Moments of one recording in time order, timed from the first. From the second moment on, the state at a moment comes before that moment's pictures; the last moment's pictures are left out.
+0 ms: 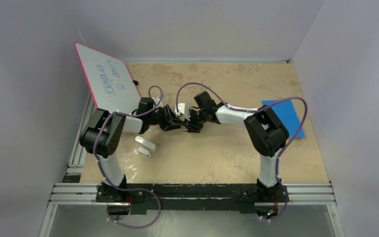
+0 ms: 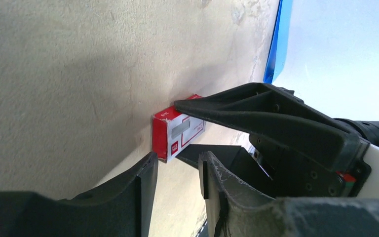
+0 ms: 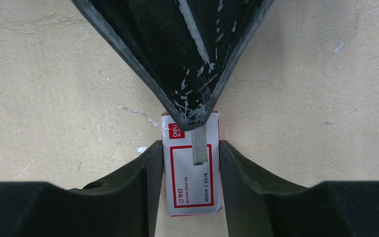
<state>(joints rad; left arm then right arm) -0.31 1.81 0.73 0.42 0.71 -0.92 0.65 1.94 1.20 -0.22 -0.52 -0.67</state>
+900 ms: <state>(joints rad) -0.35 1.91 0.78 0.46 0.72 -0.92 0.67 1.94 1.20 -0.19 -0.48 -0.62</state>
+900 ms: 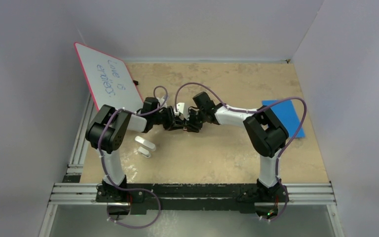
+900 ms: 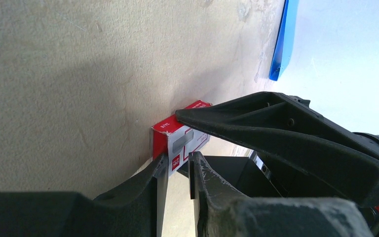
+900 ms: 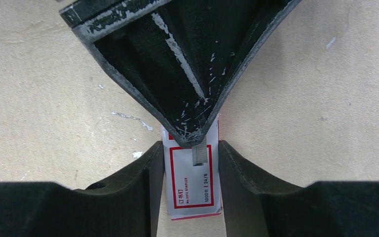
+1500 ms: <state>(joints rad) -0.36 1.92 0.78 0.46 0.73 -0.94 0.71 1.94 1.17 -0.09 -0.52 -0.55</state>
